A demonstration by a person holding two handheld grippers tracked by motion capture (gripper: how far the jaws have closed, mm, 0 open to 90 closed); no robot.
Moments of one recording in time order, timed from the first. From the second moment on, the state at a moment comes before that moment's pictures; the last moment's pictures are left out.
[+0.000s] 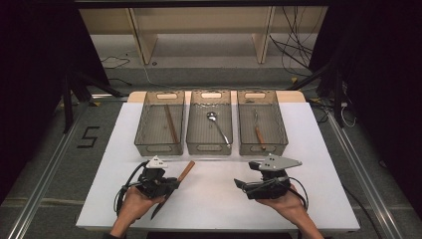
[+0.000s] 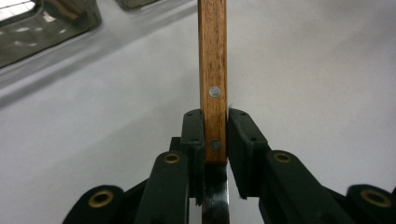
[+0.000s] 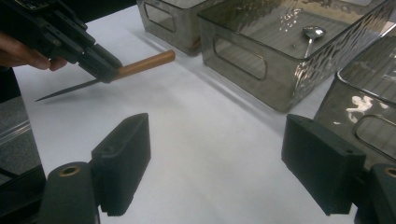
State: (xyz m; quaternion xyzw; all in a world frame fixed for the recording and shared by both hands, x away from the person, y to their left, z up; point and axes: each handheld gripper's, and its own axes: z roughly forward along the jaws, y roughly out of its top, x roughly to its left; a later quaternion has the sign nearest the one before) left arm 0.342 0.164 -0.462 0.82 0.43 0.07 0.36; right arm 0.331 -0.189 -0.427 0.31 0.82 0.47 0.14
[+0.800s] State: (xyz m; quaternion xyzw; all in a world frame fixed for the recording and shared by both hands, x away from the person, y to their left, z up) left arm 0.335 0.112 -0.449 0.88 0.33 -0.01 0.35; right arm 0.299 -0.148 -0.430 0.17 0.85 0.46 0.18
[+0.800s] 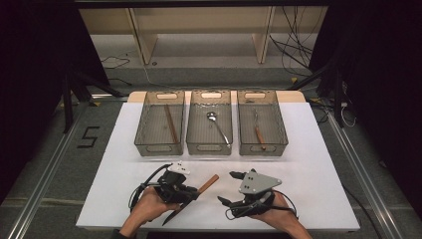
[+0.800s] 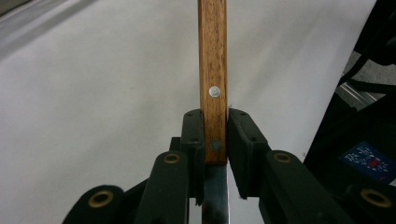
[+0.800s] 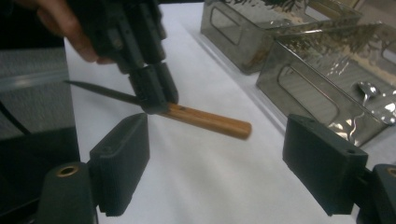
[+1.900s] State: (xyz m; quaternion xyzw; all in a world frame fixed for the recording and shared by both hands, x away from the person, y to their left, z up) left arm 0.325 0.086 -0.439 0.91 0.28 -0.04 0.32; right arm 0.255 -0.096 -0.482 -0.09 0.85 0.25 0.46
